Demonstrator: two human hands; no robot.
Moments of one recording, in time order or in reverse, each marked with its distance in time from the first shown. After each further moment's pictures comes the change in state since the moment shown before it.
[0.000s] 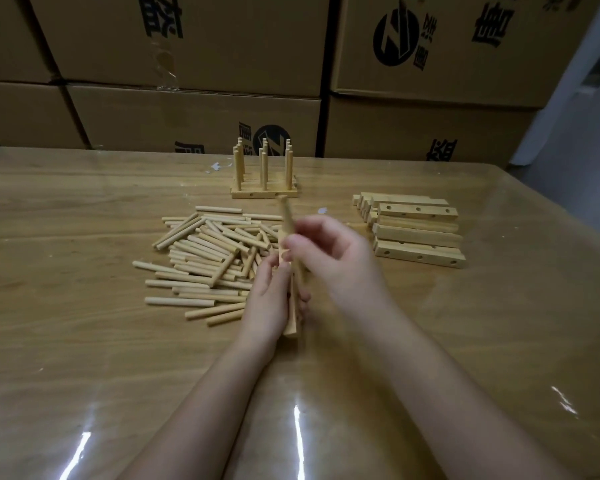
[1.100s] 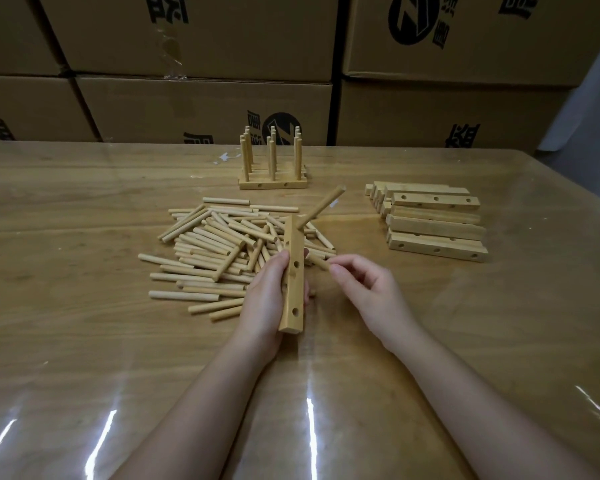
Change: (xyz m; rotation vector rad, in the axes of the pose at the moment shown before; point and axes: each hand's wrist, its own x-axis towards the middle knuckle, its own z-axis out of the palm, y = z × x) left_hand -0.007 0.013 -0.010 -0.140 -0.154 -0.041; right_hand -0.010 0.070 -0.044 -0.227 0.024 0.048
